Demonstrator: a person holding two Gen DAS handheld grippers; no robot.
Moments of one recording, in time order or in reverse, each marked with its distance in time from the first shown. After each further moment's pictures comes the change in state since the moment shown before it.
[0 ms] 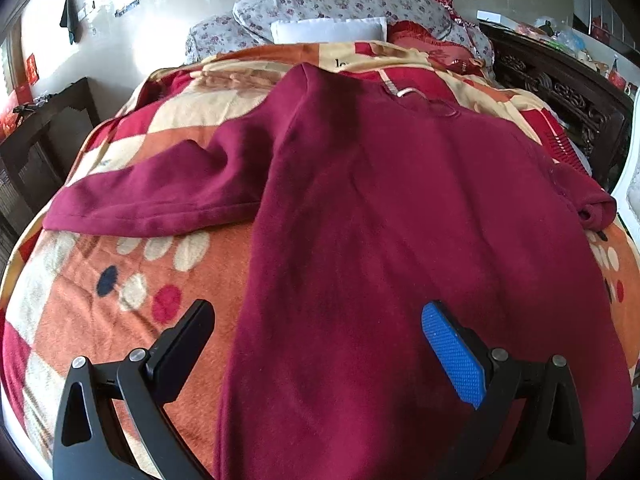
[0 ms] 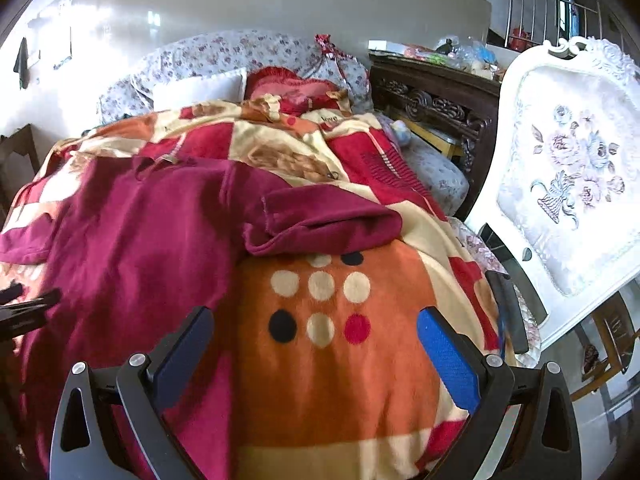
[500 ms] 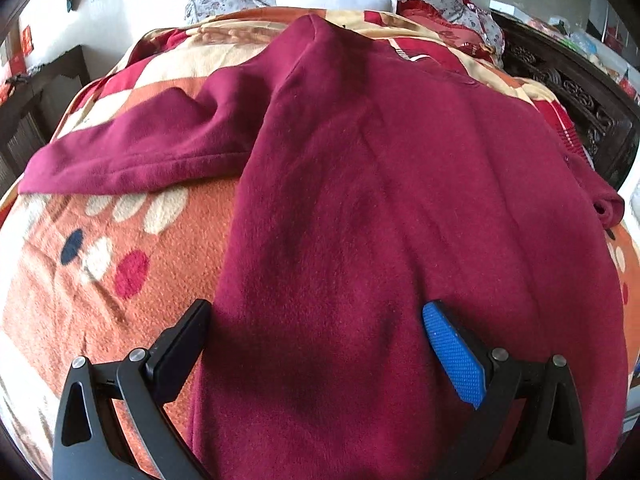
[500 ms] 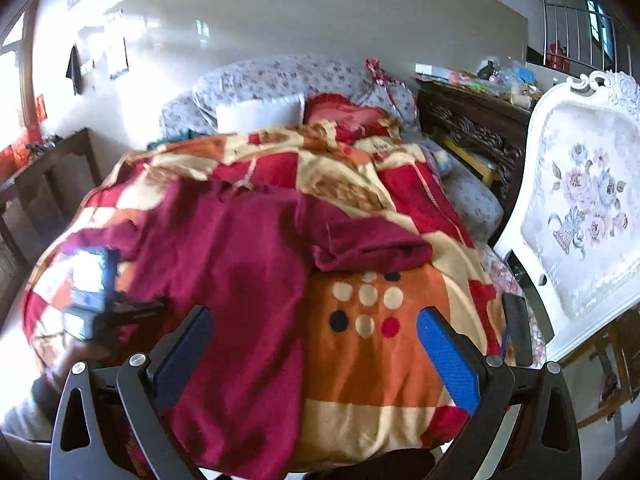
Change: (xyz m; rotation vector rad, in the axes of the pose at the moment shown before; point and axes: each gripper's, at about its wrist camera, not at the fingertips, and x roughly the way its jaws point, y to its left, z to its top) left arm 0.032 0.009 -0.013 -0.060 0.080 -0.044; right arm -0.103 0.002 0.024 -0.048 -0.049 0.202
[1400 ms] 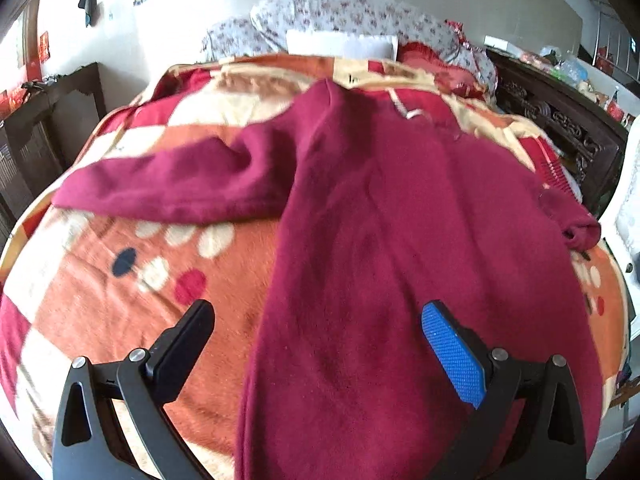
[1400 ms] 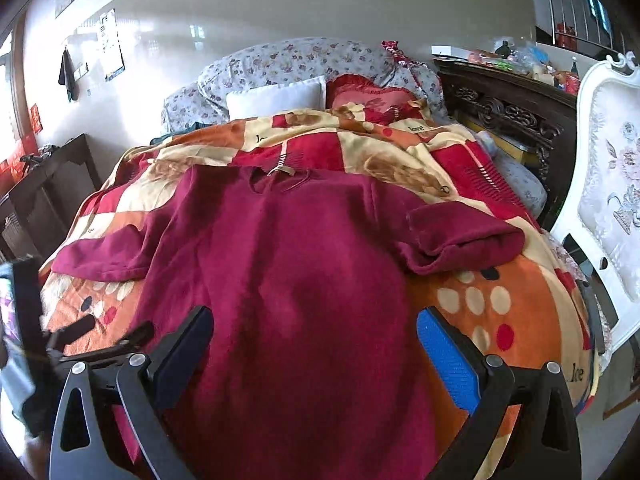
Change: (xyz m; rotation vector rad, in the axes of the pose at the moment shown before) left arm -0.066 0.014 0.005 -0.017 -0.134 -0.006; right arm 0.129 0.094 -0.005 0.049 0.028 0.028
